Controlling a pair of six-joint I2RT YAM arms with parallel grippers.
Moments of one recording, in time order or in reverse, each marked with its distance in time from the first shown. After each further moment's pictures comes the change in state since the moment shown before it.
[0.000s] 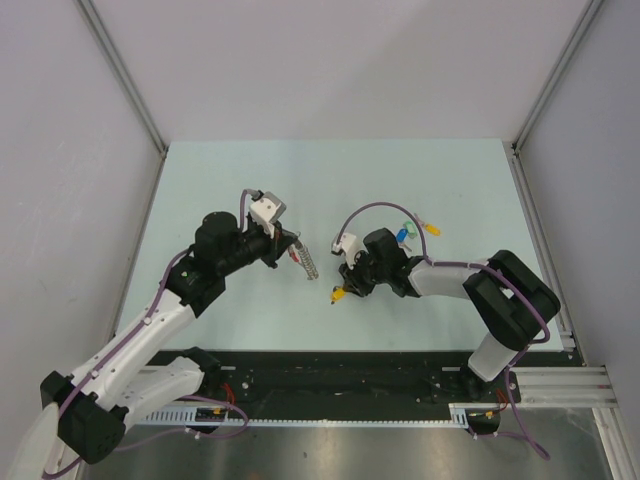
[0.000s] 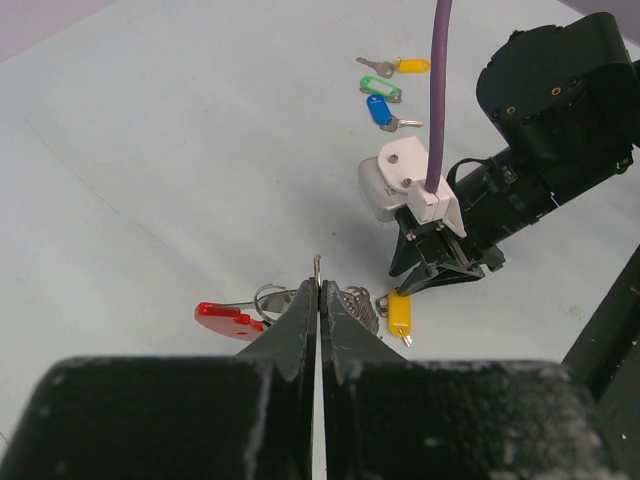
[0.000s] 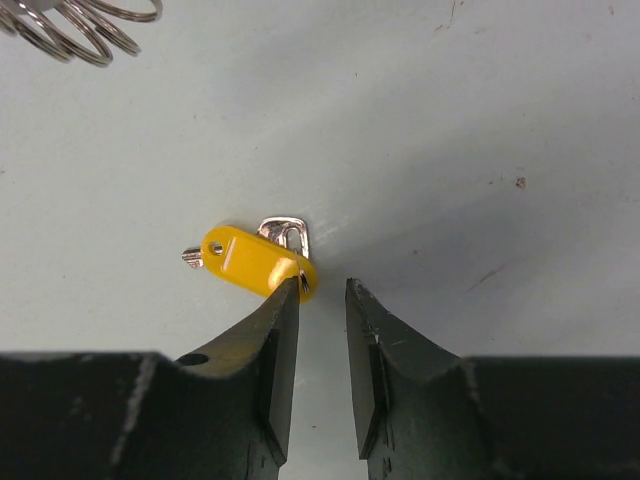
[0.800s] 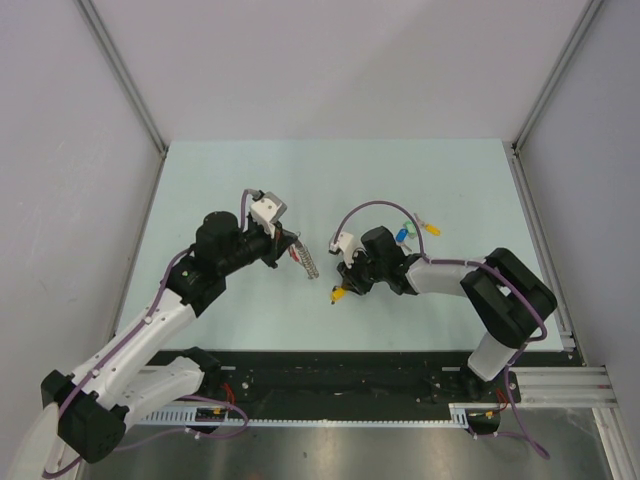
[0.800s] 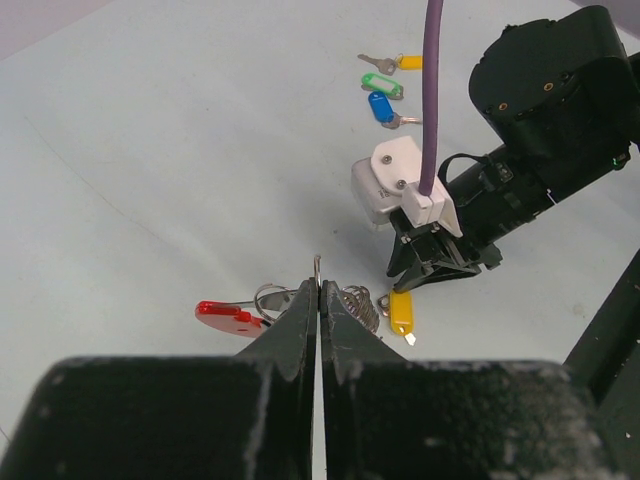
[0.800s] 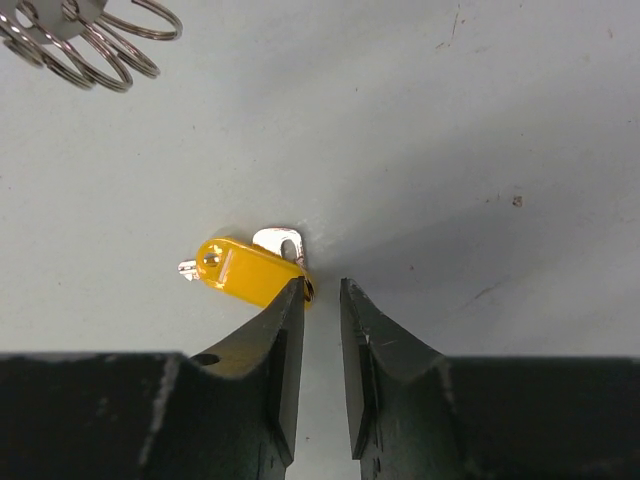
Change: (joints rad) left arm 0.001 0.005 0.000 0.000 0.000 0.007; right arm 0.003 0.019 0.029 -0.016 -0.003 -0.023
